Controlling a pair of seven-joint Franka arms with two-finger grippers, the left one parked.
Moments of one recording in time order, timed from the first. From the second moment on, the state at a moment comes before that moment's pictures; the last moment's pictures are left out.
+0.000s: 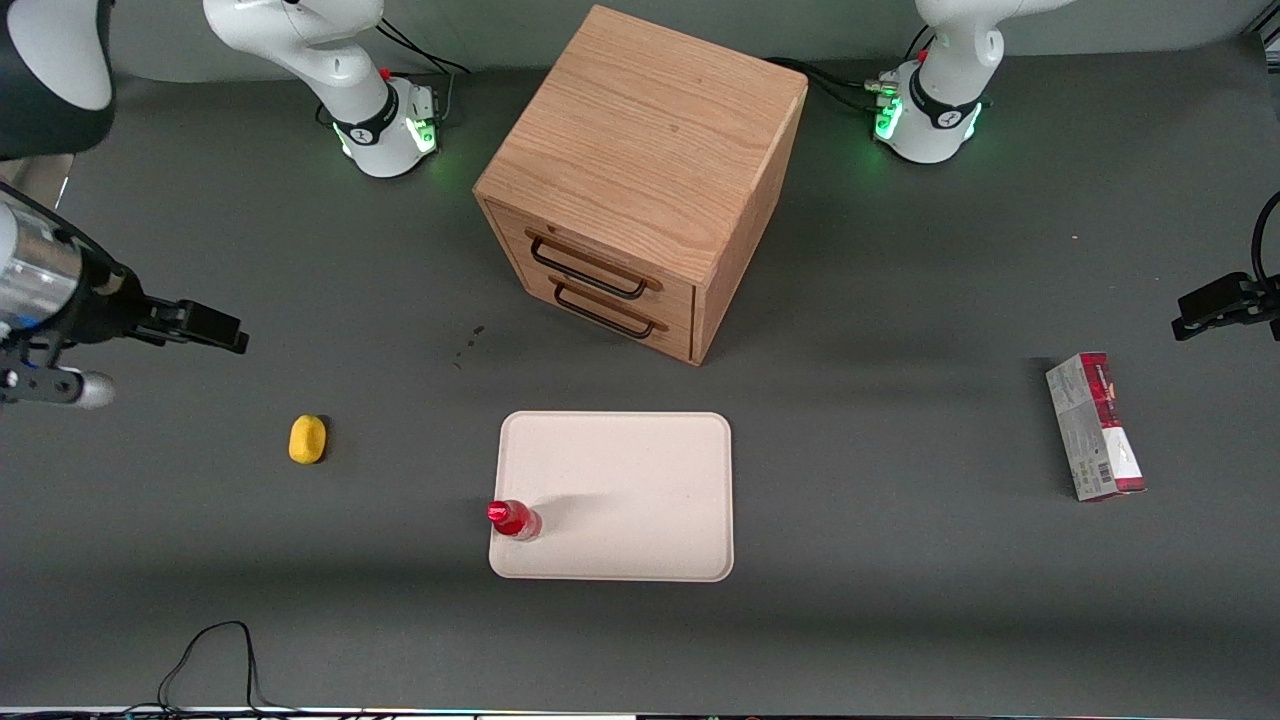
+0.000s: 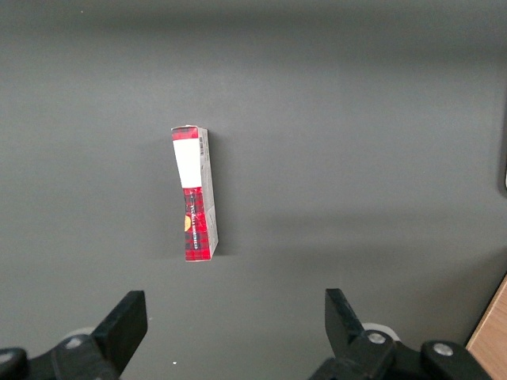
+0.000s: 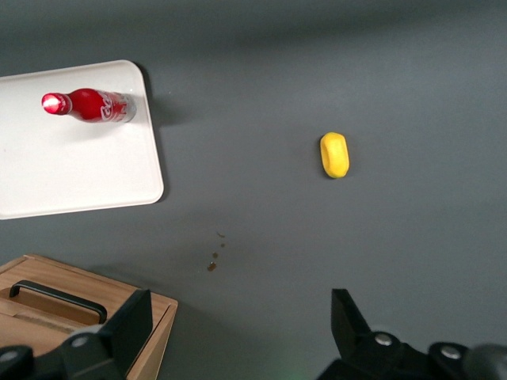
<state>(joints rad) 0.17 0.17 -0.12 -1.38 0.07 1.49 0.21</state>
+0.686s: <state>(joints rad) 0.06 0.10 -0.13 -1.48 0.06 1.53 0.02</state>
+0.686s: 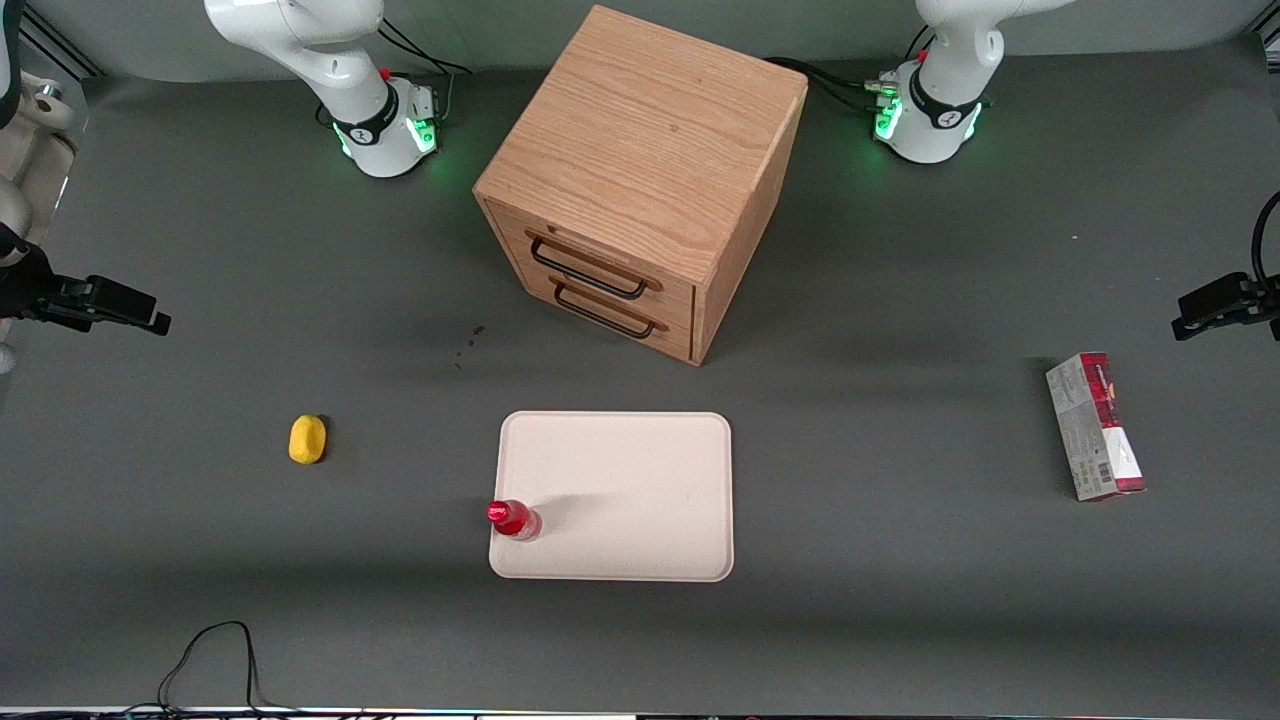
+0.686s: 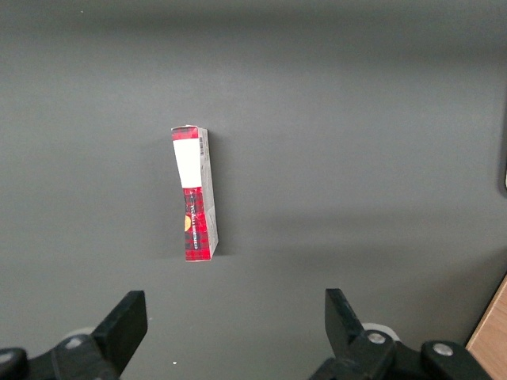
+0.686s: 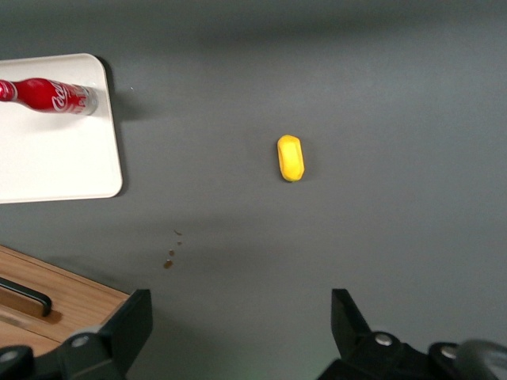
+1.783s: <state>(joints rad) 0.07 0.10 -0.13 -1.49 0.02 1.53 0.00</state>
